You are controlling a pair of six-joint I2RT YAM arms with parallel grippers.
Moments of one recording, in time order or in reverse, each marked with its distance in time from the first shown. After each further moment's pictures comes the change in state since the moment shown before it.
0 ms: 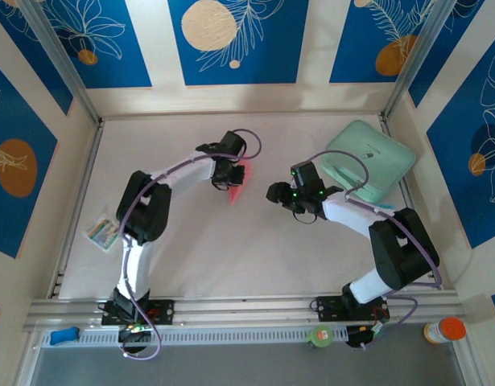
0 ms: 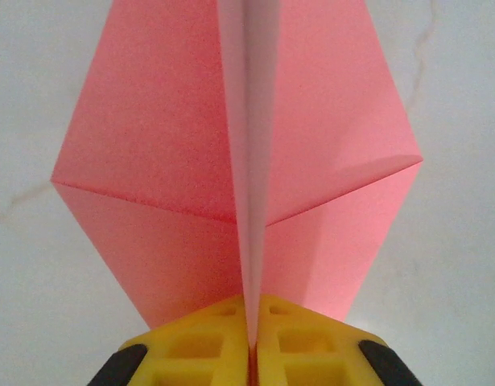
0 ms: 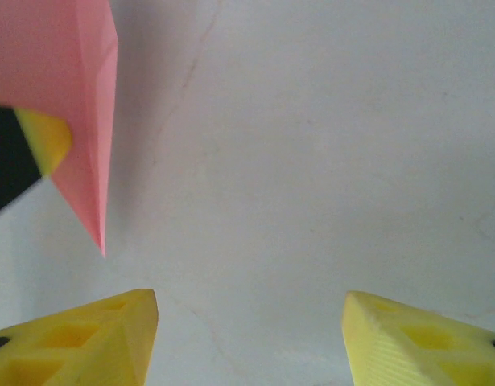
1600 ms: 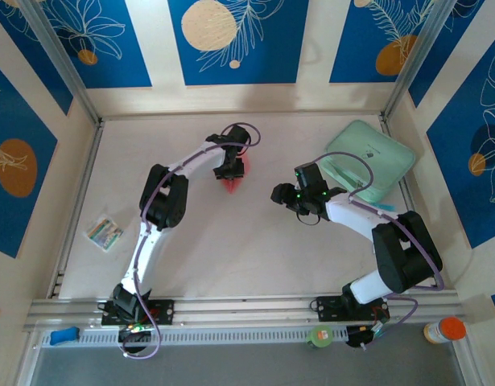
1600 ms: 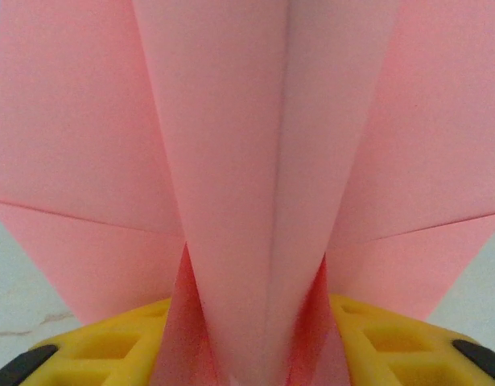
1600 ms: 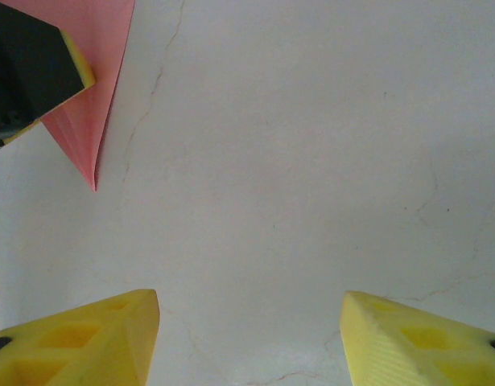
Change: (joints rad) left arm 0.034 0.274 0.340 -0.183 -0.125 -0.181; right arm -0.026 -0.026 -0.015 -0.027 0.023 0.000
